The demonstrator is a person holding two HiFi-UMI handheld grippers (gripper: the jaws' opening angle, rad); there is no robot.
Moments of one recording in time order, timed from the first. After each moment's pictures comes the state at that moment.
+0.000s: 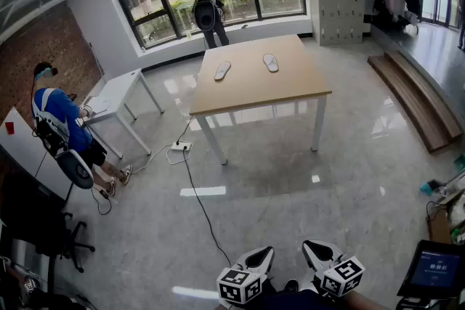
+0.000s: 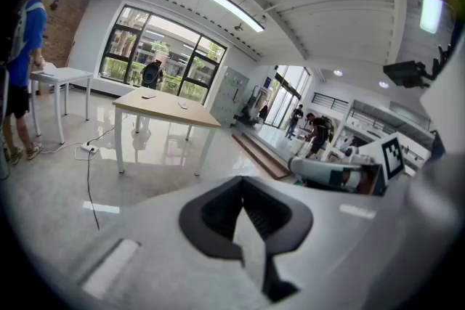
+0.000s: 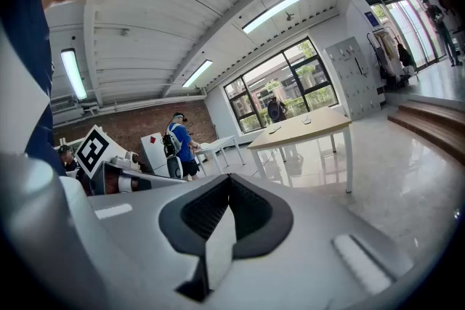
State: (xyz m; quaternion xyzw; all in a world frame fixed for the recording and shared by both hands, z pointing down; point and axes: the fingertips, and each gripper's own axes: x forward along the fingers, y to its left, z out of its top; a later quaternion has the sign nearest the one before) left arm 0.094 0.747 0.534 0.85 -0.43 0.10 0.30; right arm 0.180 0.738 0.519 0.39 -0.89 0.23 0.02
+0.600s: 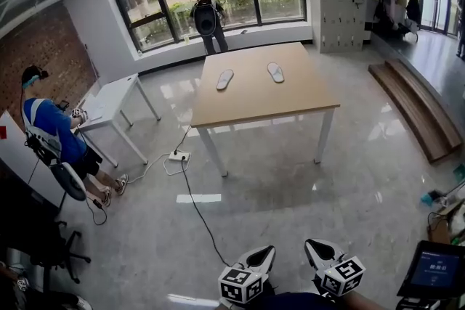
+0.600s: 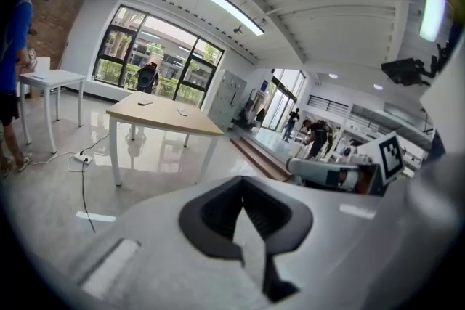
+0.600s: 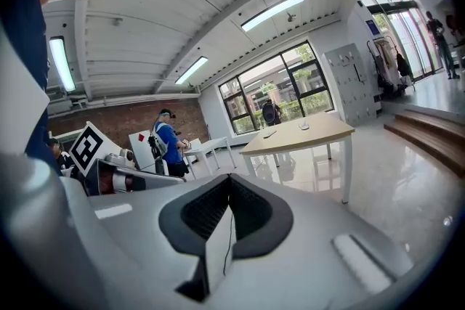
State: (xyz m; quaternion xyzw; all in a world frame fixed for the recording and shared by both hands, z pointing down) left arm 0.043 0.653 0.527 0.86 -0.42 0.09 0.28; right arm 0.132 0.644 0.515 0.42 -0.88 0.22 0.04
